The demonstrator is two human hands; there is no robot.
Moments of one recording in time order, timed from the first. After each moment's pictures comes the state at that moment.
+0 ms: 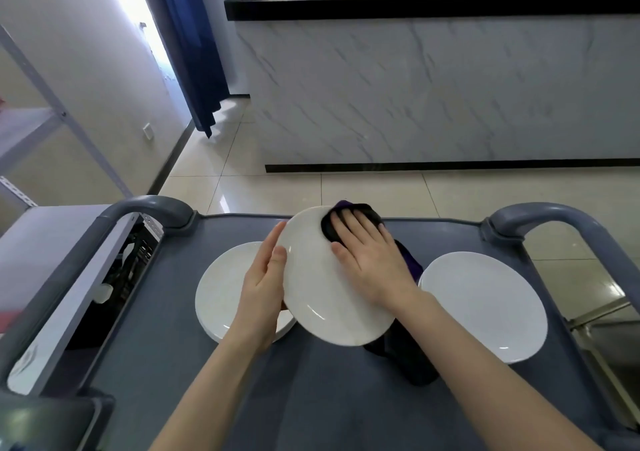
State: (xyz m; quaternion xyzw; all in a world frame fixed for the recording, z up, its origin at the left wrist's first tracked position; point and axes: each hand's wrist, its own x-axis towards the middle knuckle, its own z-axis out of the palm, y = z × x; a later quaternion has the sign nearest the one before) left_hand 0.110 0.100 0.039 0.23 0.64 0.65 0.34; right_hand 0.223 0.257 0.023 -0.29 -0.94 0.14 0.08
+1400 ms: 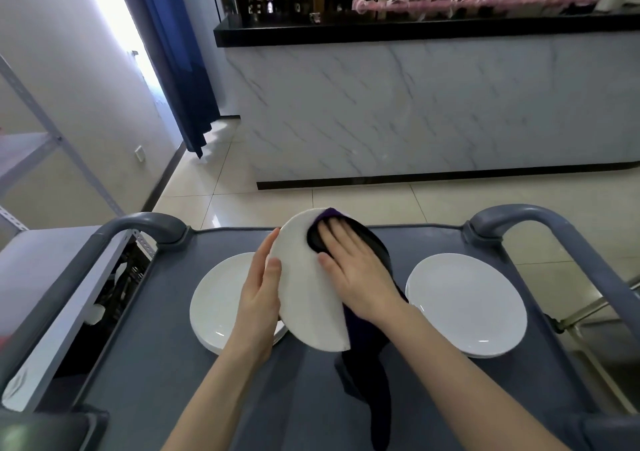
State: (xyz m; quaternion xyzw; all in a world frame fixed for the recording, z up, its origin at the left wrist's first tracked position) left_hand 0.130 0.091 0.048 0.27 0.62 0.67 0.31; right_hand 0.236 0.232 0.035 -0.27 -0.93 0.22 0.14
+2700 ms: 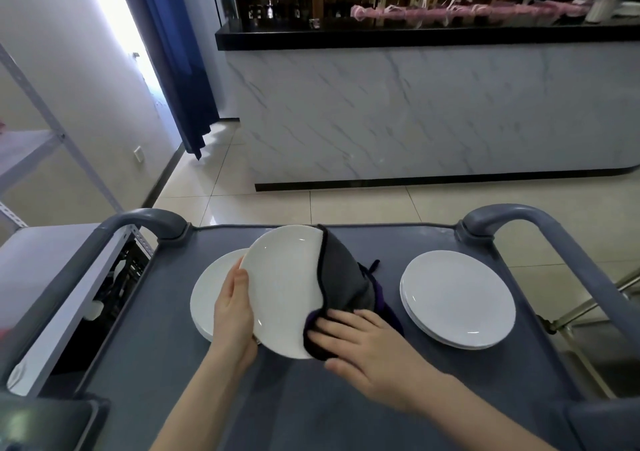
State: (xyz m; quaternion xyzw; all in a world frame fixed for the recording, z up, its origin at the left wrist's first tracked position) left_hand 0.124 0.069 0.030 0.04 0.63 0.70 0.33; right_hand 0.324 0.166 0.006 -0.10 -0.99 0.12 0.03
